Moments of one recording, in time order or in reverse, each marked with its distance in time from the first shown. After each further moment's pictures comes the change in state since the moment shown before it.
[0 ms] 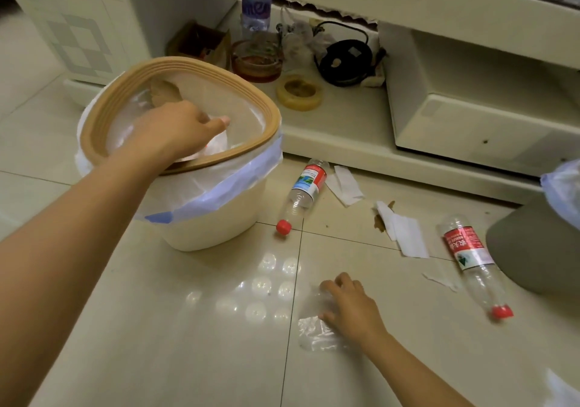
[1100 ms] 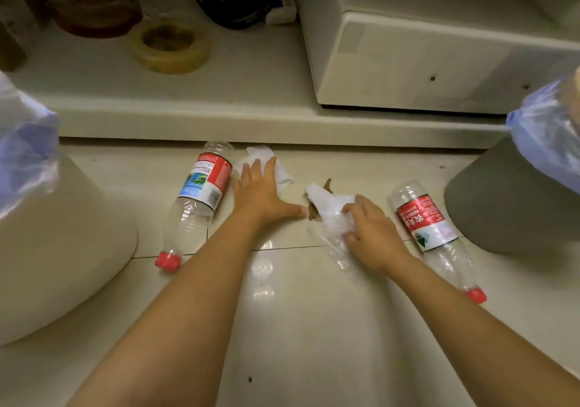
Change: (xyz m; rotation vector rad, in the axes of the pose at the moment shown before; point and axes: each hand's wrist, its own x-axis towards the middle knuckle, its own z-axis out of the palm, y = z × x) left_hand 0.063 0.205 0.318 -0.140 -0.414 0.236; right_hand 0.099 0.190 -0.059 0.167 0.140 0.227
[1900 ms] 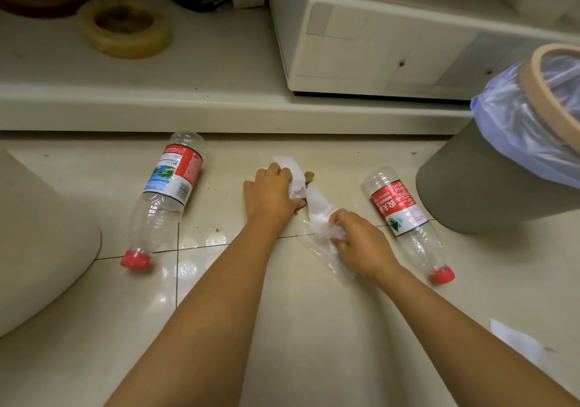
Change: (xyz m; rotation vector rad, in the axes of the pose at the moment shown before) left_hand -0.007 0.050 0.046 0.088 0.213 0.133; right_hand -0.033 0.013 0.009 0.112 0.066 0.039
